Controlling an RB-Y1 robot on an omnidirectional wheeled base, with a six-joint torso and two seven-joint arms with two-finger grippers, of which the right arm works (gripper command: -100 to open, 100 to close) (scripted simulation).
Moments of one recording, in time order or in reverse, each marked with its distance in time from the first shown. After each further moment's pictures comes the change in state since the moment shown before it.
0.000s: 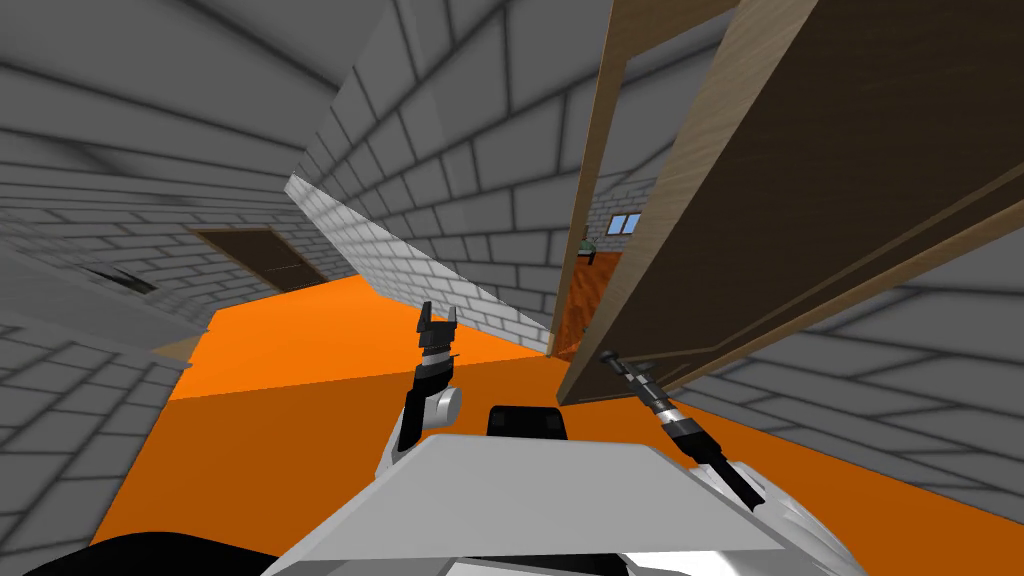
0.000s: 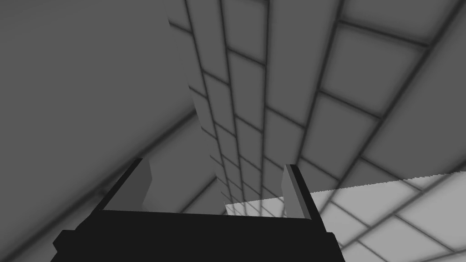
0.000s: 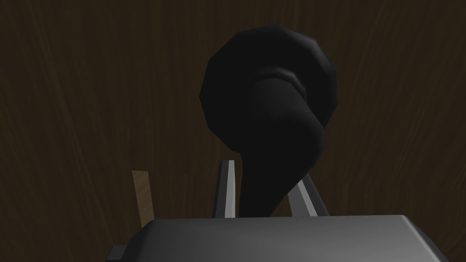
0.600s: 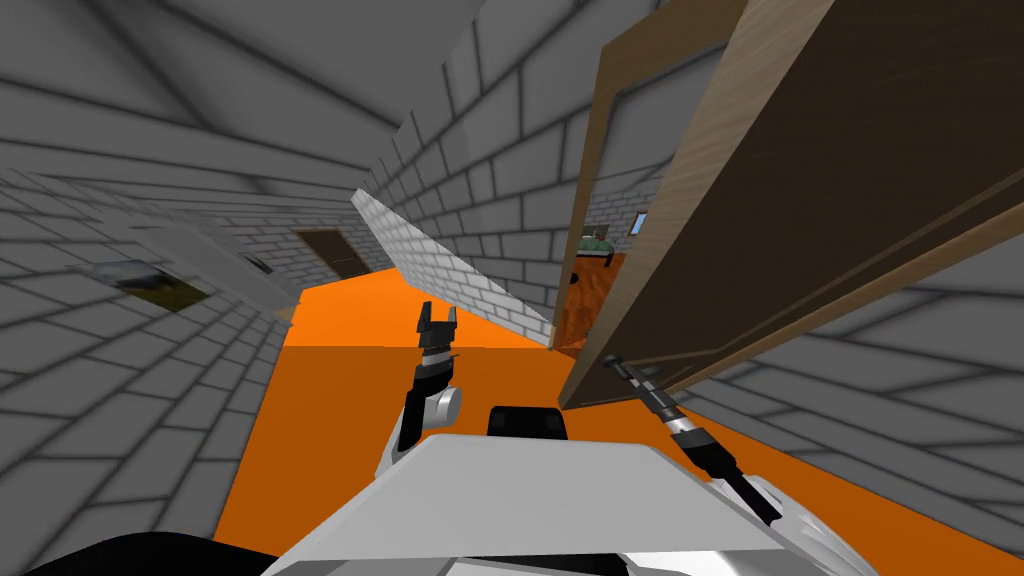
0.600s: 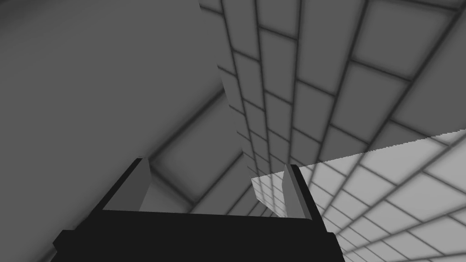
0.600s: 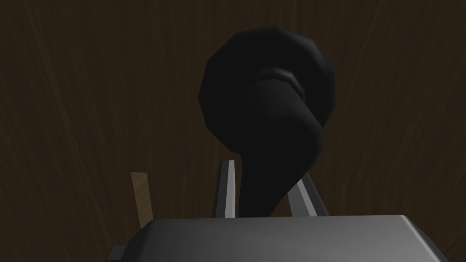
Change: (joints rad) arm 0.009 -0.012 0.010 0.053 0.001 -0.075 -0.009
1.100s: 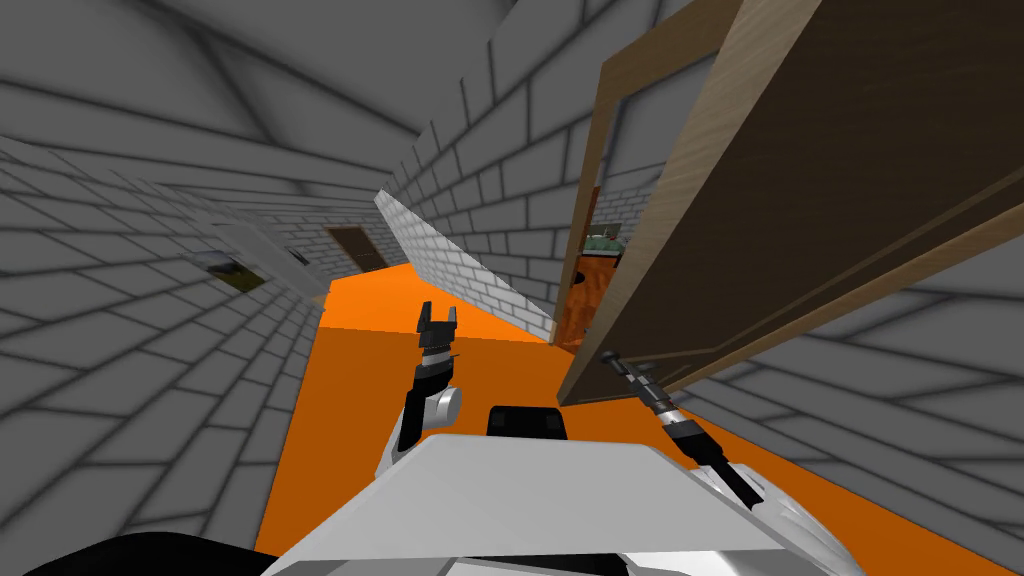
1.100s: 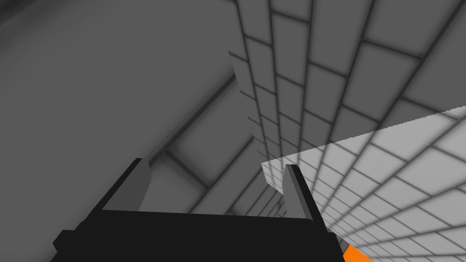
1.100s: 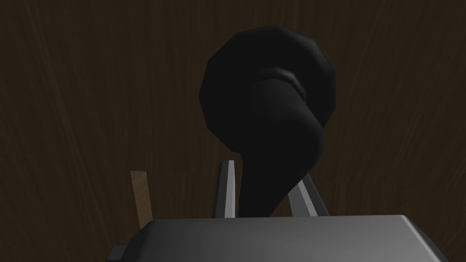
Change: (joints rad) arm -0.031 0.018 -0.010 0.002 -0.005 0.037 0.017
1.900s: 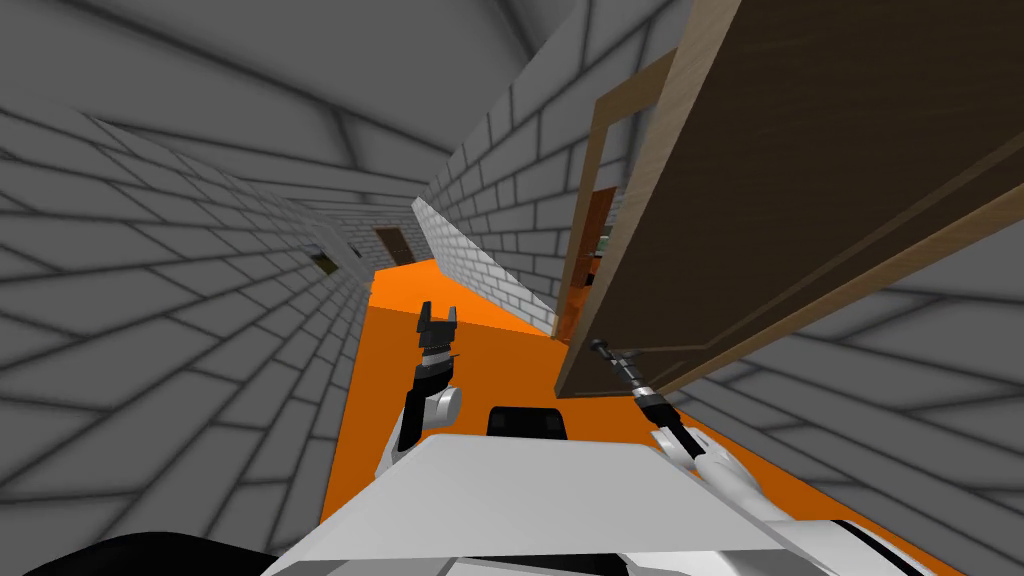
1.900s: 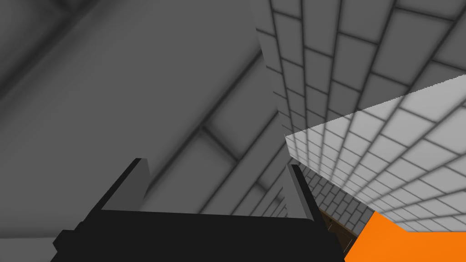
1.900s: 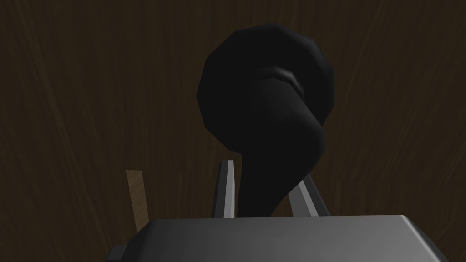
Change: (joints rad) arm -0.137 0.079 -0.029 0.048 -0.010 0.117 0.077
